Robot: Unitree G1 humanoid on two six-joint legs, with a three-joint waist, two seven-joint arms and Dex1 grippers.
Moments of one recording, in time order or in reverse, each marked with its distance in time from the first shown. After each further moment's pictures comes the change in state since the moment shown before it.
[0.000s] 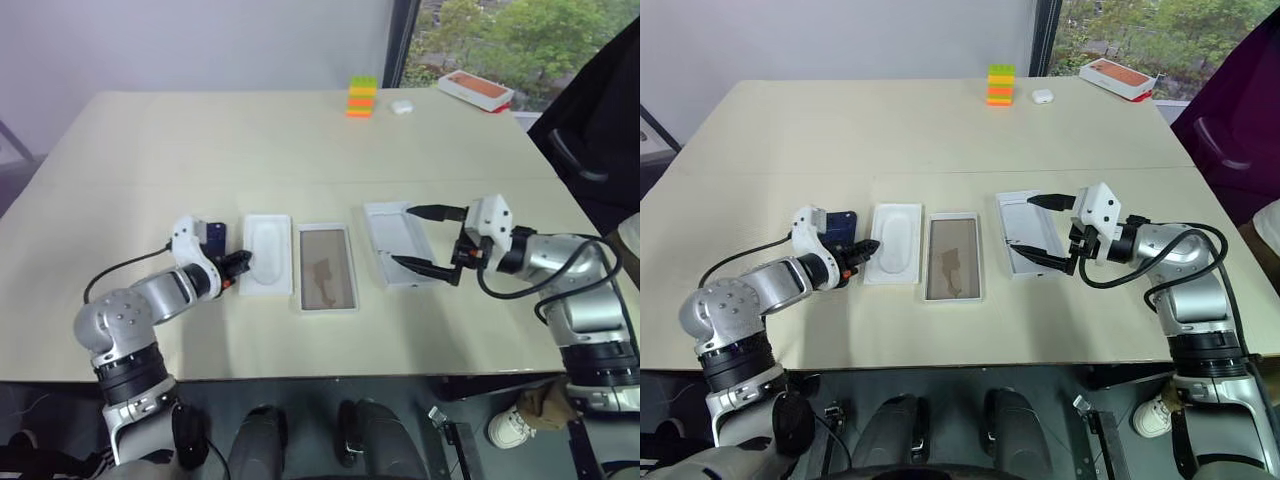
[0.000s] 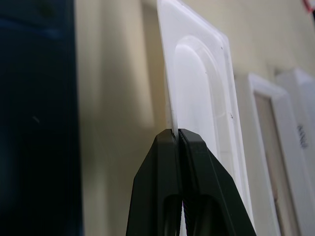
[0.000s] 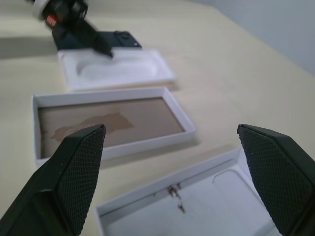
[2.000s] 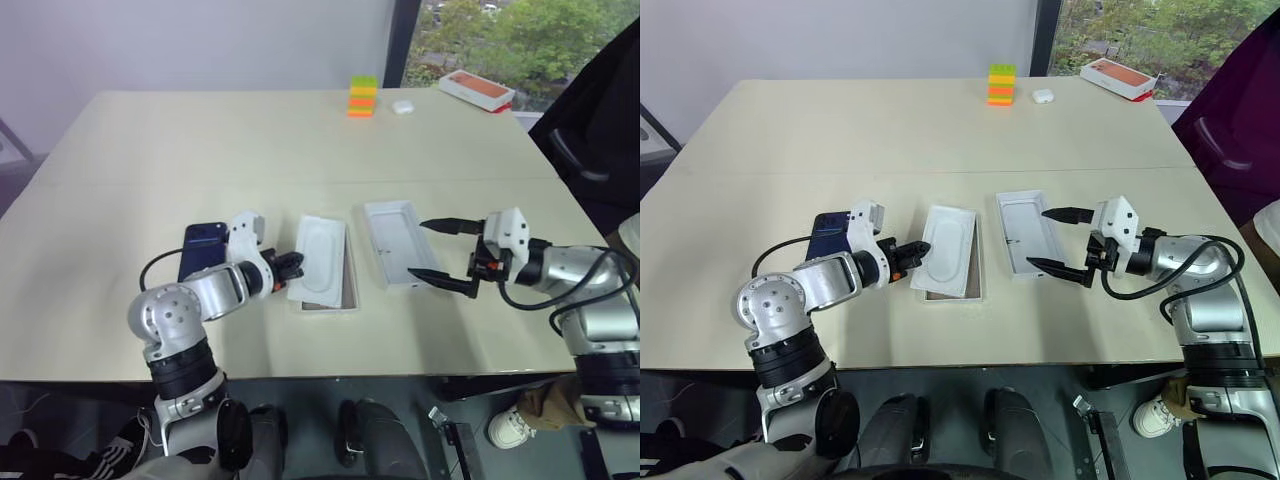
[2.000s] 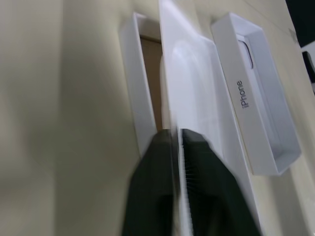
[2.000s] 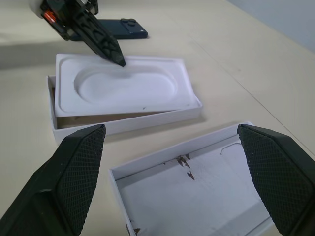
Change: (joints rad) left arm -0.036 -0.245 -0.160 -0.168 0.016 0.157 0.146; right arm 0.045 -0.023 -0.049 0.060 0.018 -0.056 0.076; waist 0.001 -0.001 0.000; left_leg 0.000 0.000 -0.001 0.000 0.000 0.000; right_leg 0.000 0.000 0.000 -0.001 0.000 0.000
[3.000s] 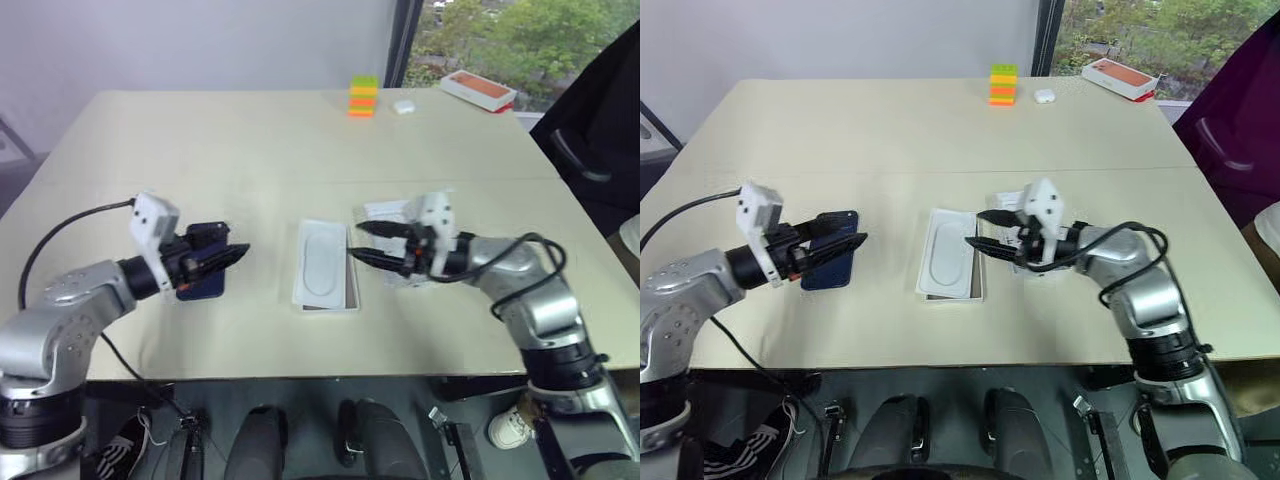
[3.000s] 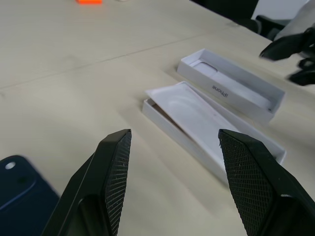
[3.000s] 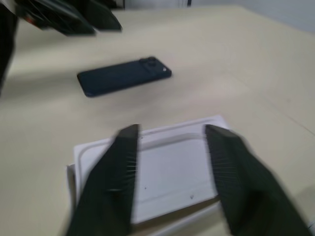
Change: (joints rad) left arm 0.349 0.710 -0.099 0.014 0.063 -0.859 -0.901; right arm -0.122 0.199 0.233 -0.285 -0.032 0.438 -0.356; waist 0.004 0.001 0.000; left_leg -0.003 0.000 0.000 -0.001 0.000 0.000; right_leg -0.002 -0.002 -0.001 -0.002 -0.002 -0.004
